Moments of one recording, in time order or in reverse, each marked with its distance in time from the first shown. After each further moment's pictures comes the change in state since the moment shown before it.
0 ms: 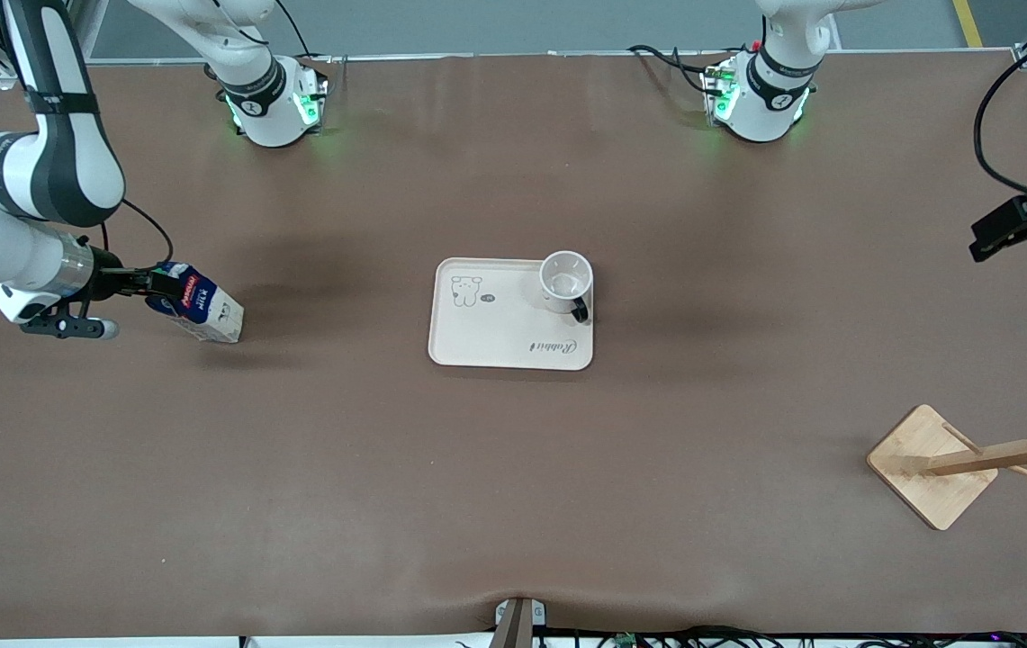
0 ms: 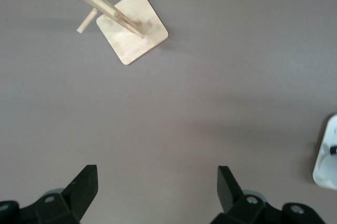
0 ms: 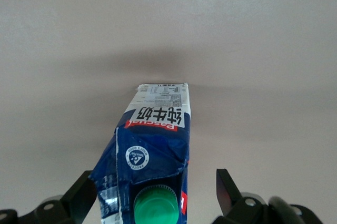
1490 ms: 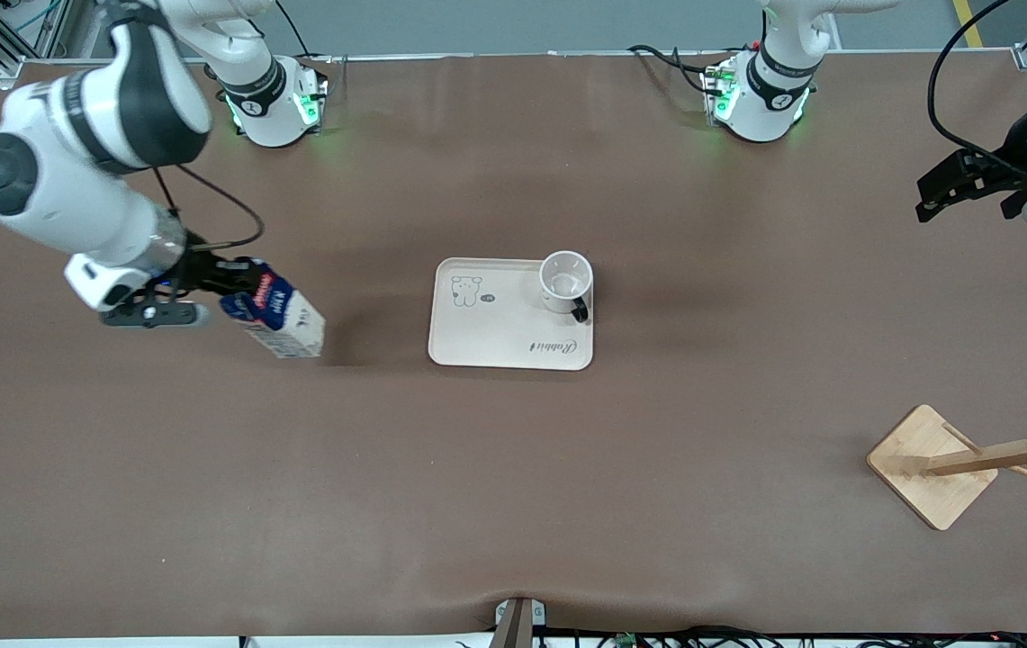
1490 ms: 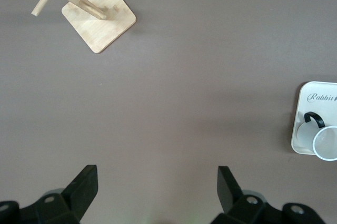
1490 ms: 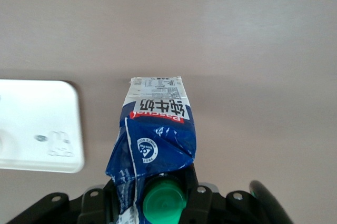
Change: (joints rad) left arm -0.119 -0.116 0.053 -0.145 -0.057 0.023 -0.007; right arm 0.379 -0.020 0.022 0.244 0.080 -0.133 0.329
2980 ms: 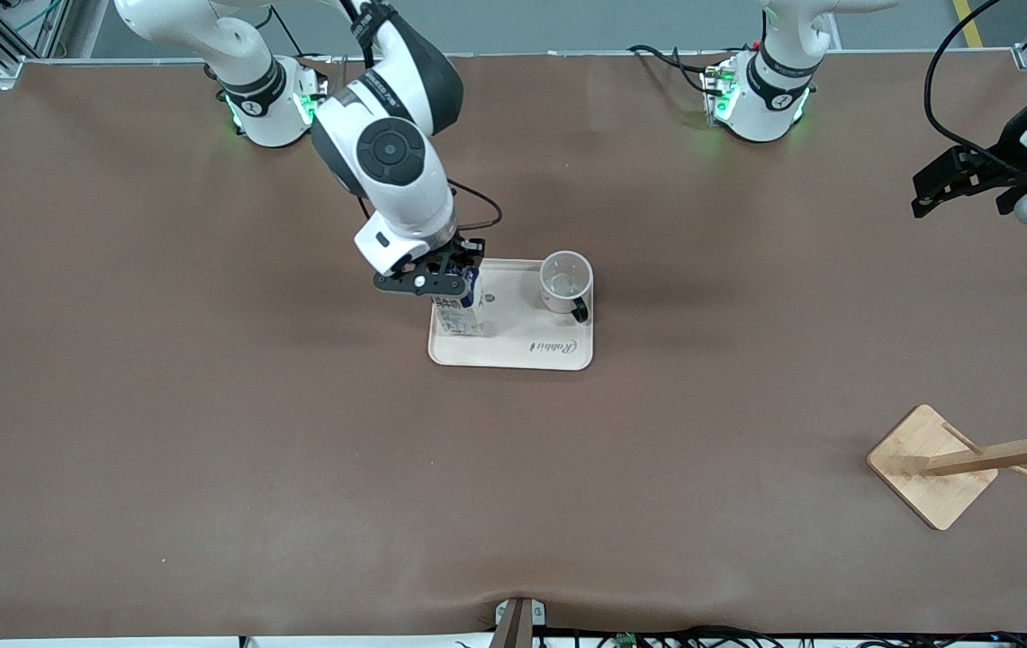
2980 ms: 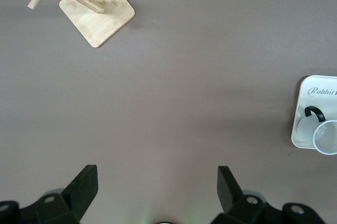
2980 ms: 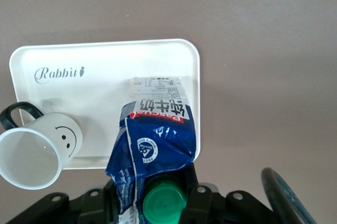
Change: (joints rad) left arm 0.000 -0.001 -0.005 0.000 0.000 -0.020 -0.001; right arm 0.463 0.273 -0.002 0.166 -0.053 0.116 0.509
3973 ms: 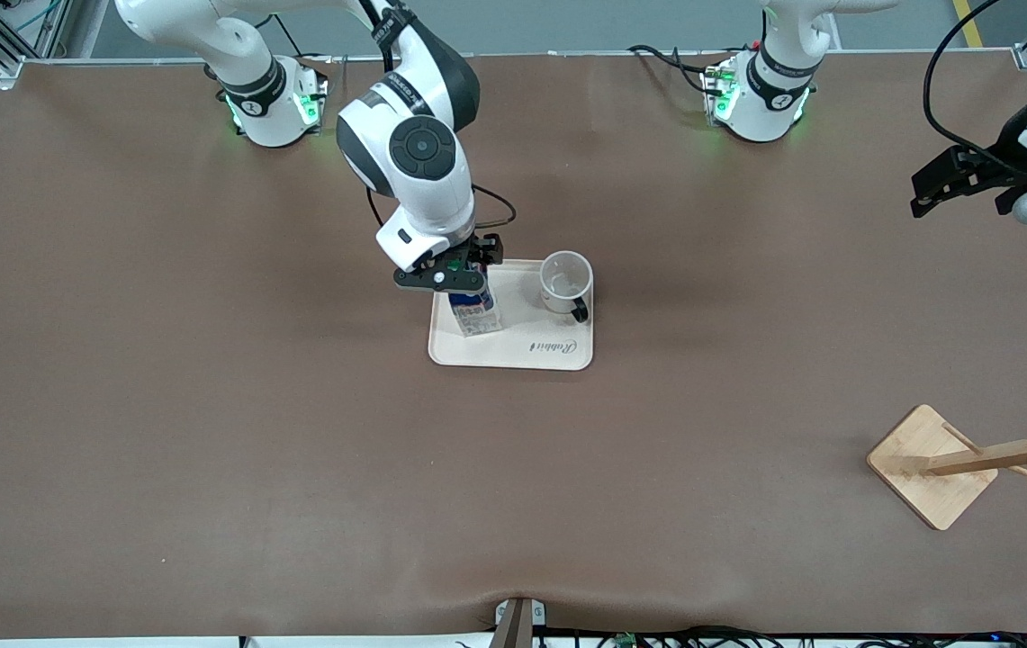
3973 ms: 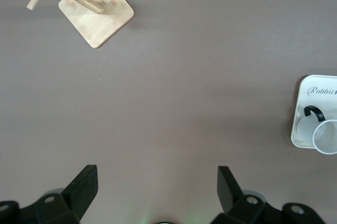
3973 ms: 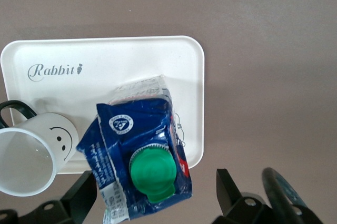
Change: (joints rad) left arm -0.001 0.000 -0.003 0.000 0.000 0.000 0.001; right arm 0.031 0.021 -0.005 0.000 -0.040 0.015 0.034
